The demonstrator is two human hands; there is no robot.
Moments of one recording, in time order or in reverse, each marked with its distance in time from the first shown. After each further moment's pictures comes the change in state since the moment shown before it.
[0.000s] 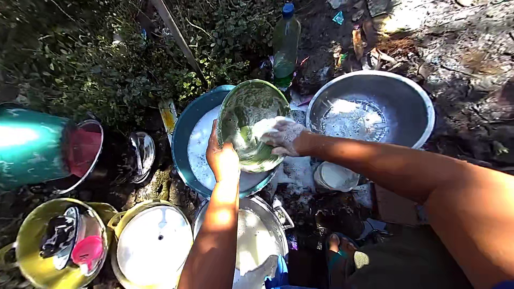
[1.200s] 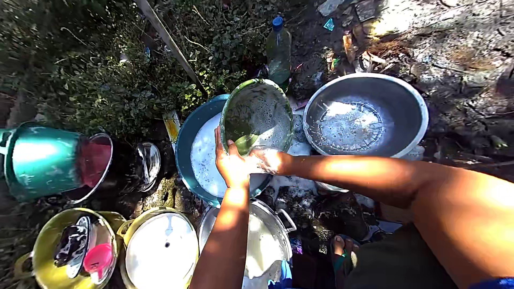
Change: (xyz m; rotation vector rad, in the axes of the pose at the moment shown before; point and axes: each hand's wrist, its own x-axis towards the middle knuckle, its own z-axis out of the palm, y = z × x) left_hand -0.016 -0.002 0.015 -0.082 -0.015 0.105; right_hand 0.025 -0.072 -0.001 0.532 0.085 0.185
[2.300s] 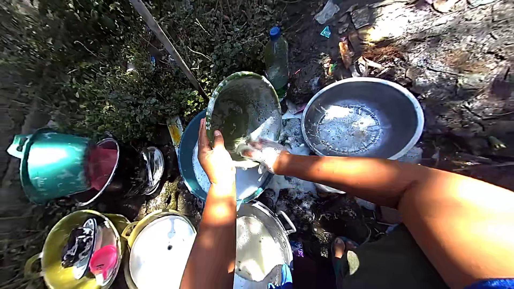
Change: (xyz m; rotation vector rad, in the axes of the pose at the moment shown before) left_hand 0.021 0.039 -0.018 -0.113 0.012 0.047; right_hand 0.003 -0.016 -0.010 -0.380 -0.081 -0.001
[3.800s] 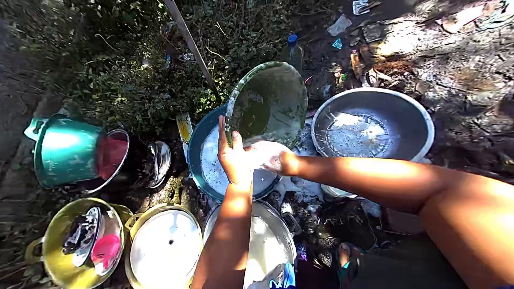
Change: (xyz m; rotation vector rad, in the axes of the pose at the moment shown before) left_hand -0.014 -0.012 -0.005 -0.177 -0.003 0.088; right_hand 0.016 -0.032 -0.012 0.181 0.186 -0.046
